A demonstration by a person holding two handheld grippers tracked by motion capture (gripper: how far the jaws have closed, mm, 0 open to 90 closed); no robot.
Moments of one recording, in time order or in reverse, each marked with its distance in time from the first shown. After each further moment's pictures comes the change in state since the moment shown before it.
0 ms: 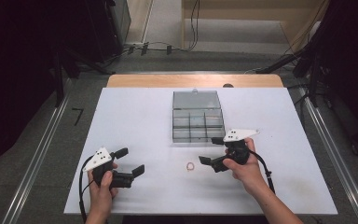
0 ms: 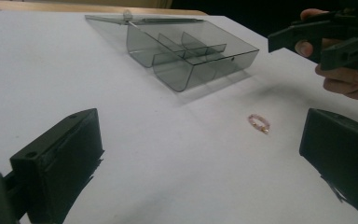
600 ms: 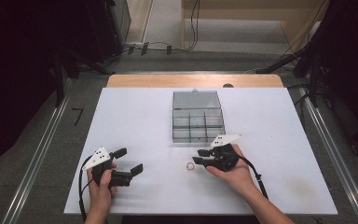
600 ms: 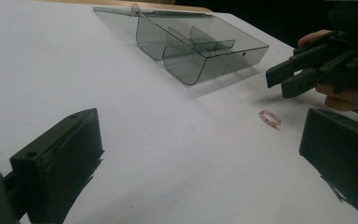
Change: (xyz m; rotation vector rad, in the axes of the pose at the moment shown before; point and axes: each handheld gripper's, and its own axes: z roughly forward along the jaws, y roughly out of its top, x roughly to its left) left arm 0.008 -0.007 0.004 0.009 -0.004 -0.021; right arm 0.009 -0.013 0.033 0.127 -0.035 0.018
